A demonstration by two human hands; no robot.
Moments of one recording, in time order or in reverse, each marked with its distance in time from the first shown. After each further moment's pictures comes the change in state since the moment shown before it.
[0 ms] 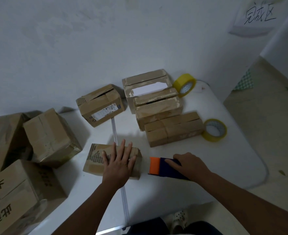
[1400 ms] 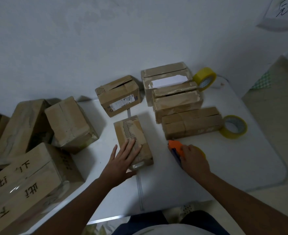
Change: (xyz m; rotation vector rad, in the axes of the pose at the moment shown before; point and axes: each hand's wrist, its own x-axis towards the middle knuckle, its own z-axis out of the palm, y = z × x) left_hand -0.042 -0.069 -0.005 -0.010 0.042 0.308; right_hand 0.014 -0.037 0.051 -0.084 0.107 0.171
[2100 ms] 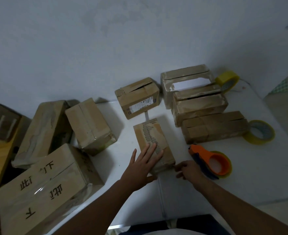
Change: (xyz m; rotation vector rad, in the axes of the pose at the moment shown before) left_hand -0.005 -0.018 0.004 -0.079 -0.044 0.053; right_hand 0.006 -0.091 0.039 0.884 -0.313 0.463
